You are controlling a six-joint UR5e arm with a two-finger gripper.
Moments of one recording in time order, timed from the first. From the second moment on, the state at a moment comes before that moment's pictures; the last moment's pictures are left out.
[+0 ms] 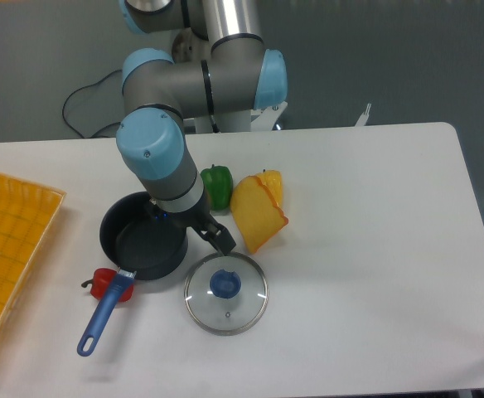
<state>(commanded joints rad) 2.22 -1.90 -1.53 -1.27 1.71 0.92</state>
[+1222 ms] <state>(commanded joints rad) 2.34 -1.91 -1.55 -1.19 1.60 0.90</state>
